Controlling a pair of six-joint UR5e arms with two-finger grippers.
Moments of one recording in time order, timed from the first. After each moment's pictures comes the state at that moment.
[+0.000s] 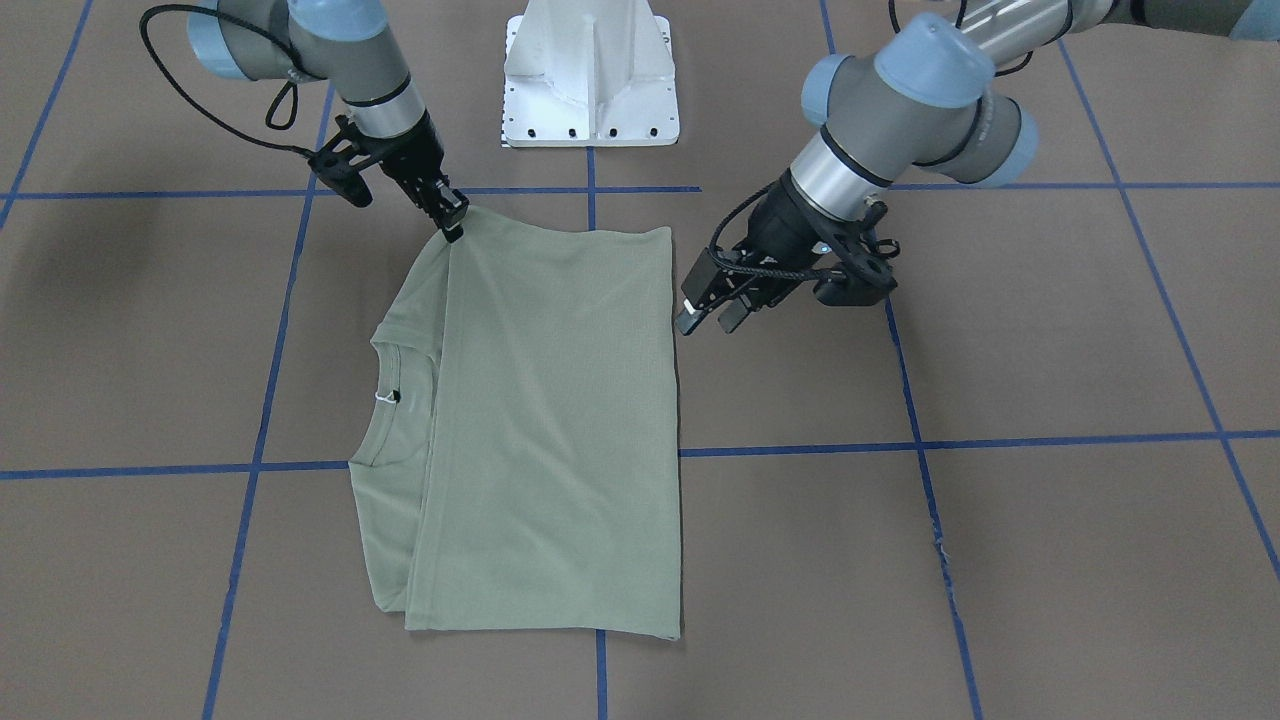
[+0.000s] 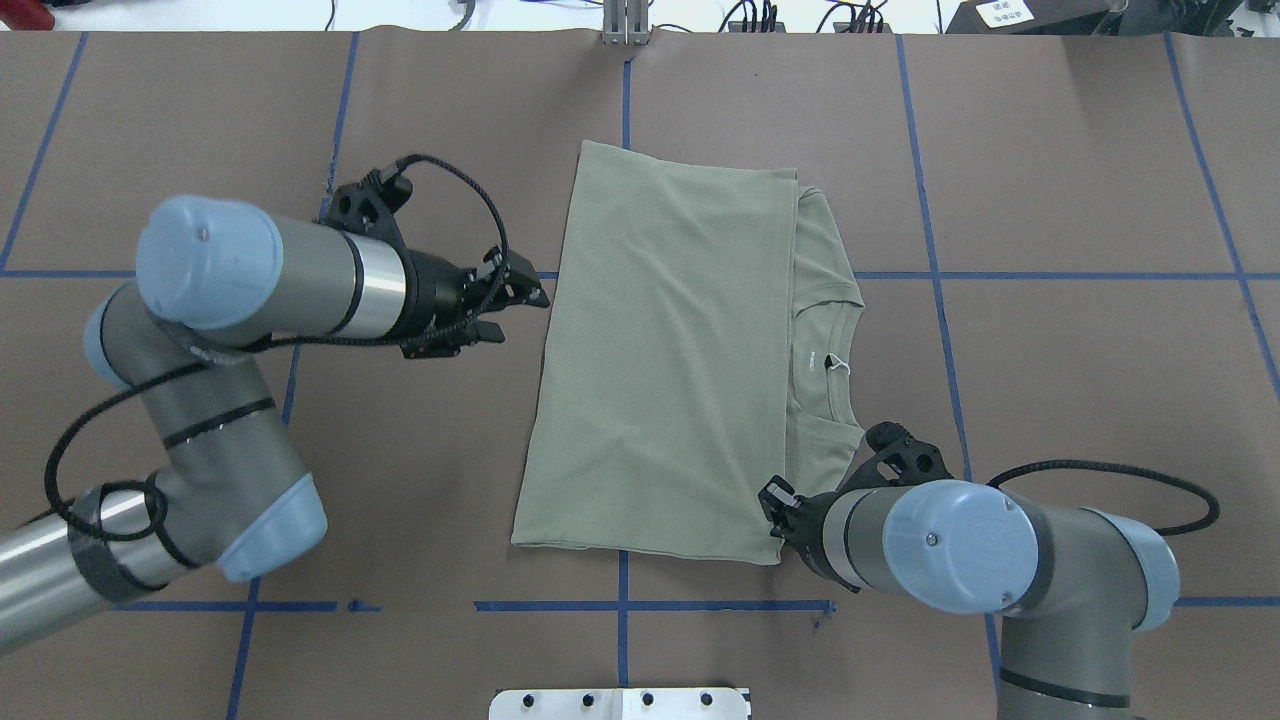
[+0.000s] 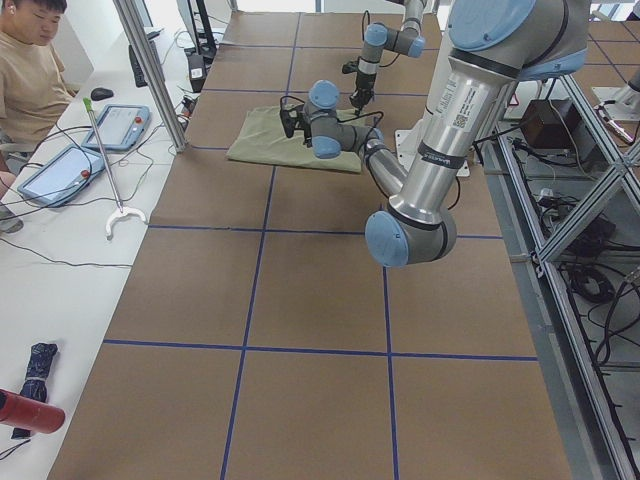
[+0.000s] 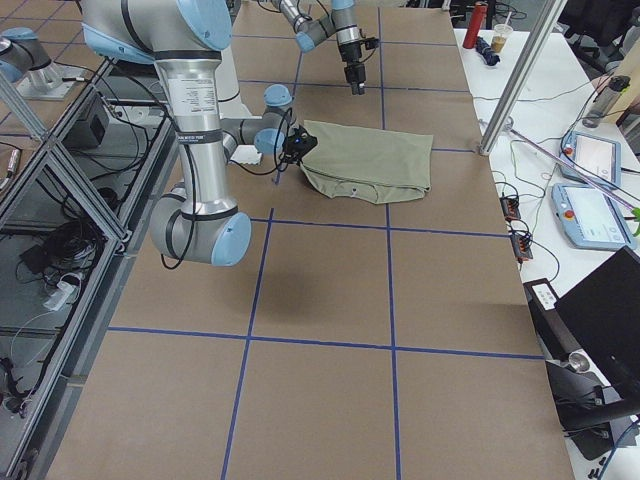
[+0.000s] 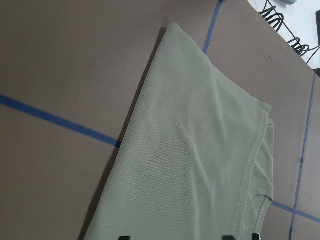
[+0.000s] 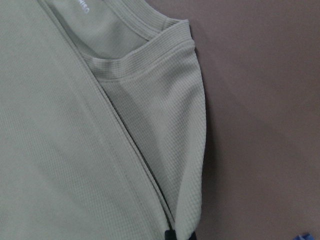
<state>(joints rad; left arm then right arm) -0.57 -2.00 -1.80 -2.24 -1.85 -1.82 0.23 -1.36 2.05 -1.34 1.60 2.19</state>
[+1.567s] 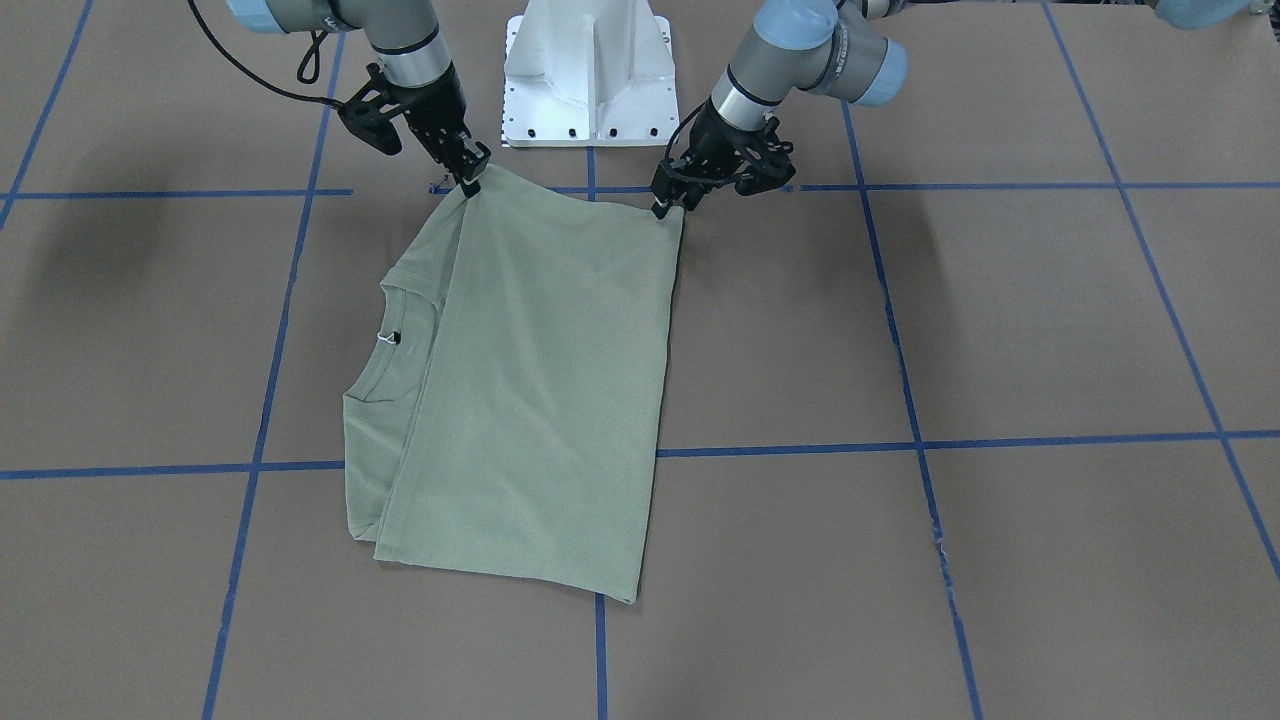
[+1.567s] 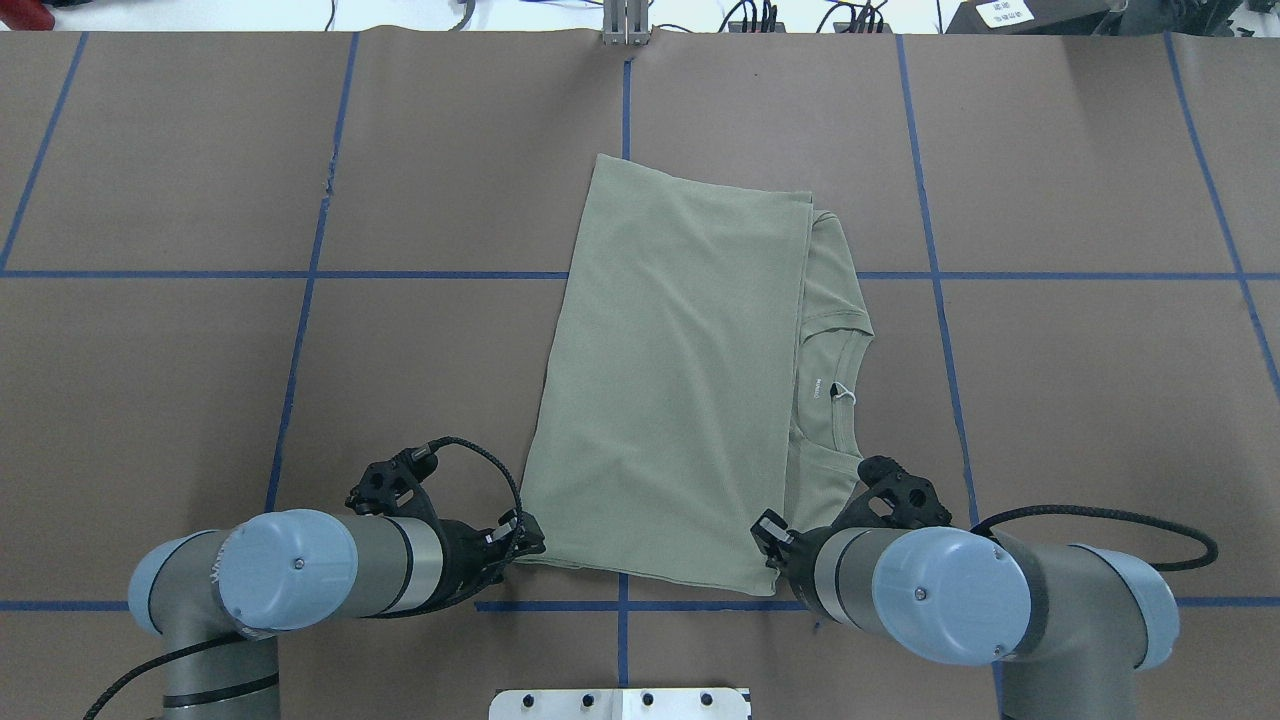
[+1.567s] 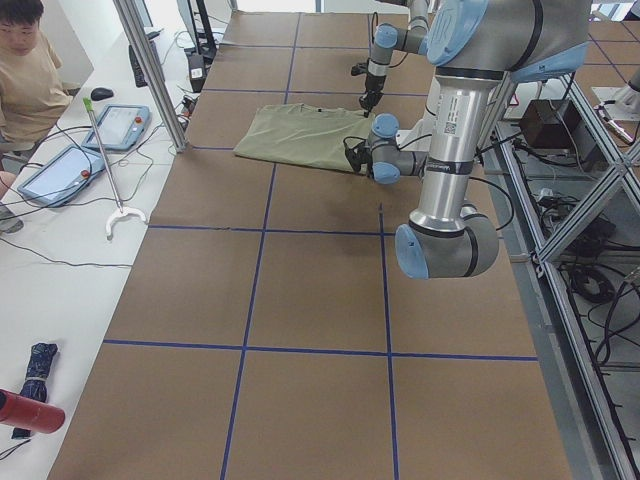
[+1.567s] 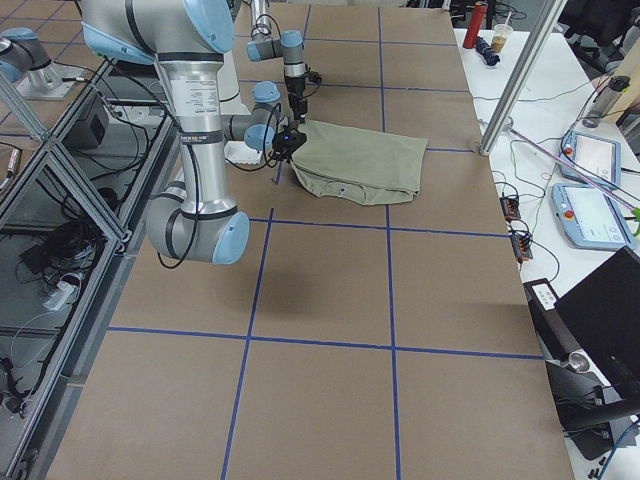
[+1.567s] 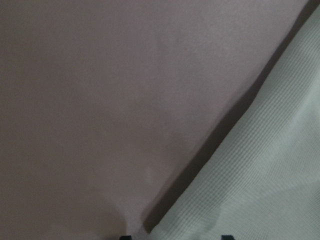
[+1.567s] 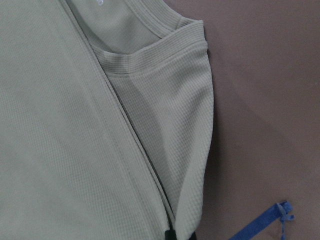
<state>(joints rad) -0.22 -1.86 -1.83 -2.20 -1.65 -2.00 0.18 -1.36 2.08 -1.37 1.56 2.20</state>
